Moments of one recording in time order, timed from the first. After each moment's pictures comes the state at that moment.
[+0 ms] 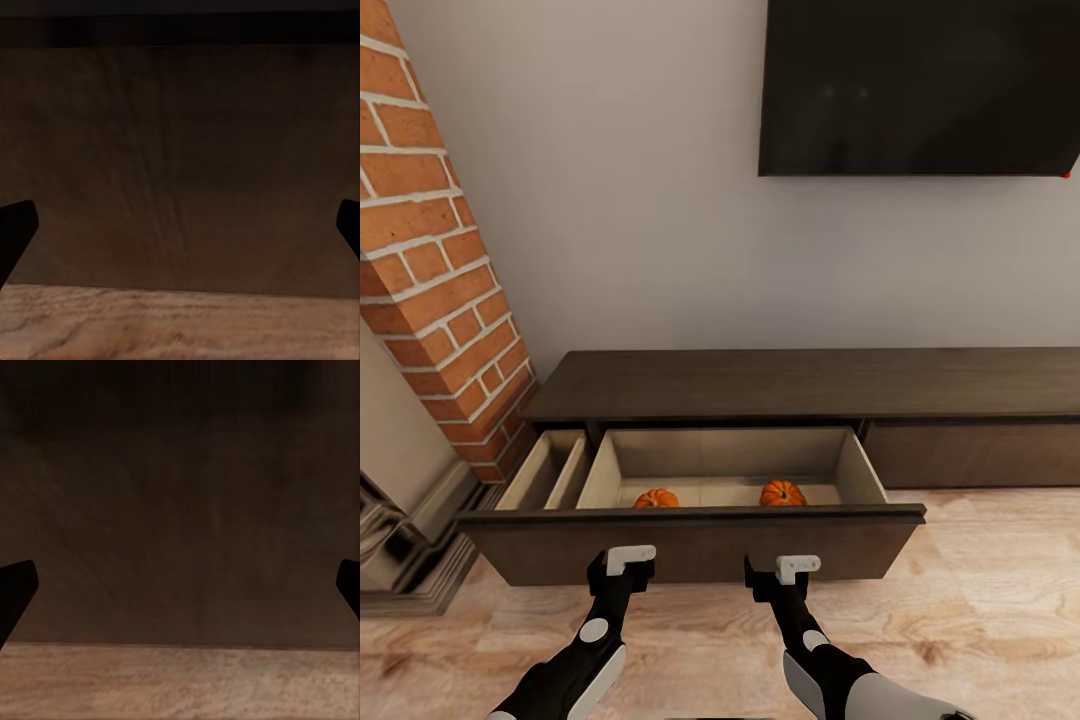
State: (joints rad) left arm -0.46 0.03 -0.53 -0.66 0.39 -0.20 0.39; right arm -0.64 0.16 0.61 -0.14 -0.55 -0.53 -0.09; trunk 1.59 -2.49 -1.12
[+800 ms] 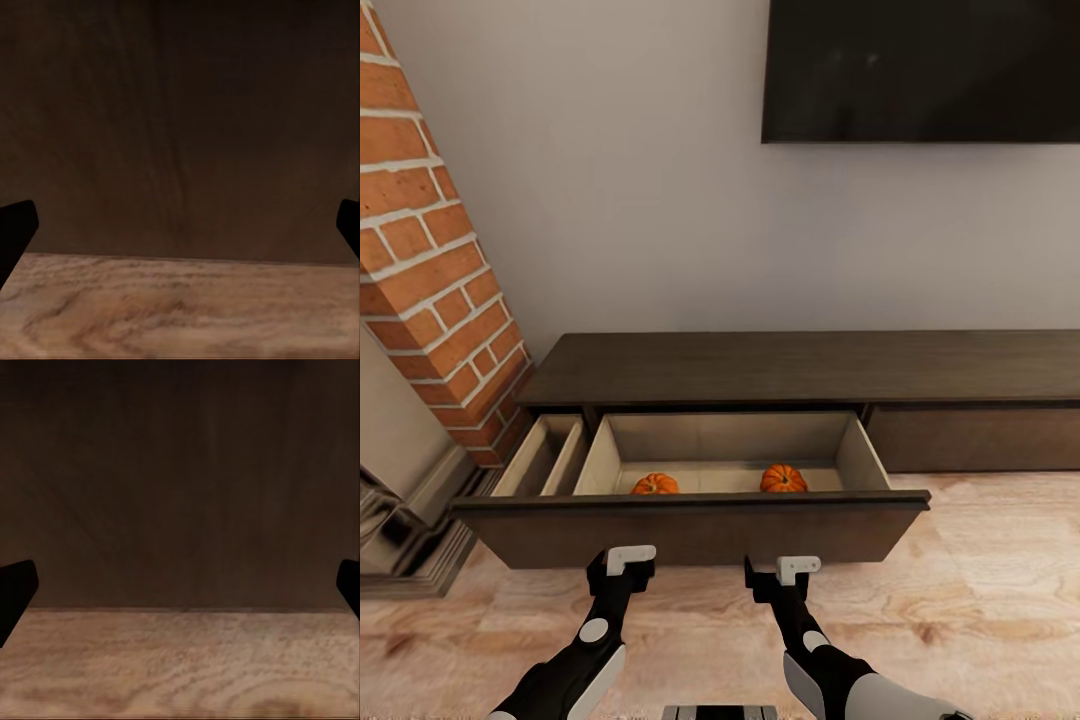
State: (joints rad) left arm -0.46 0.03 -0.53 -0.66 0.39 -0.20 0.39; right arm -0.64 0.16 0.61 -0.14 -0.55 -0.53 -0.09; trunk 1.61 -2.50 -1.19
